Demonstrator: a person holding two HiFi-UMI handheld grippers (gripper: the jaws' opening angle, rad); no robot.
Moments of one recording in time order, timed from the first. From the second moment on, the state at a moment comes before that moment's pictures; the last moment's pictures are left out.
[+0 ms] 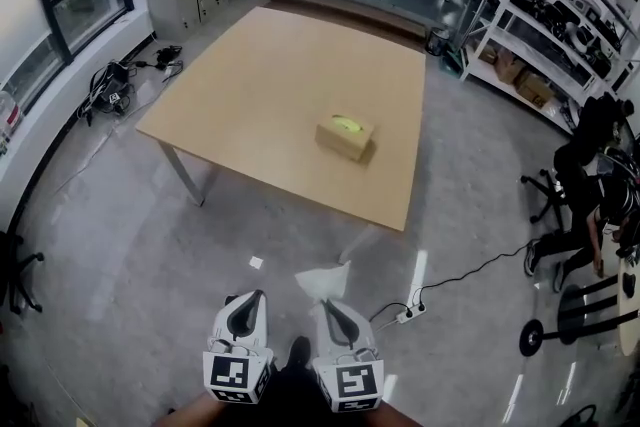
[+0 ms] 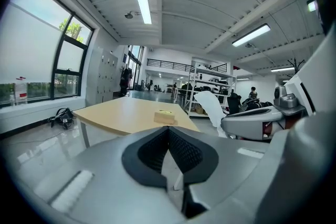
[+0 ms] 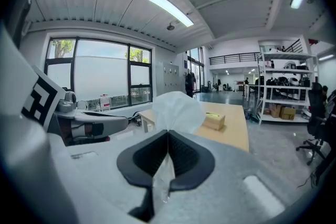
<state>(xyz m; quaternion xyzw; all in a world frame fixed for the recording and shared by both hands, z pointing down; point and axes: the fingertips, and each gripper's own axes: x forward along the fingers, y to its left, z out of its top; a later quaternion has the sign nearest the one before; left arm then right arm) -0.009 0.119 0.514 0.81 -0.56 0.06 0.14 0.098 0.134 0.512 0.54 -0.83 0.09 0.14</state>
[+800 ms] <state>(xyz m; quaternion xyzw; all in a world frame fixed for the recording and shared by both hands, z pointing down) -0.003 0.112 0.502 0.81 -0.57 0.06 0.12 0.109 0.128 0.506 0.54 -0.83 0.09 0.13</state>
